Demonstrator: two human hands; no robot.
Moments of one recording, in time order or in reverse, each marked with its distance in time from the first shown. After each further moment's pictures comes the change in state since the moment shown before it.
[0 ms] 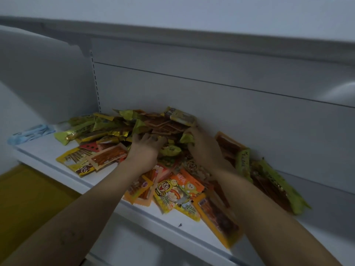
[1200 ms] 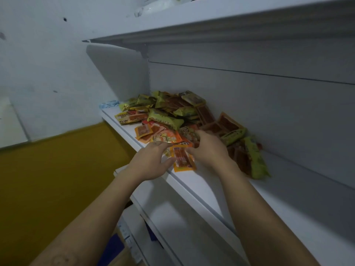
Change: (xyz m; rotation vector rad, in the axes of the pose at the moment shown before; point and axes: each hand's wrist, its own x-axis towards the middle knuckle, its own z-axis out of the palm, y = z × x) left_hand -0.120 0.238 -0.149 -0.241 -0.320 -0.521; right_hand -0.159 0.065 -0.100 0.278 -0.349 -0.069
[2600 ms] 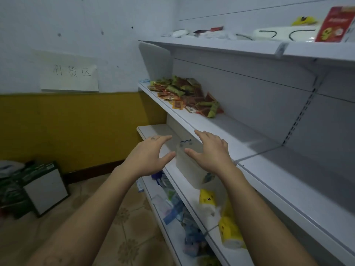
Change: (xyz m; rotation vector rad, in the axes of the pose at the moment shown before) left_hand -0.463 0.327 -0.053 -0.069 0.127 -0.198; right_hand -0.511 0.049 -0.155 -0.167 -0.032 -0.275
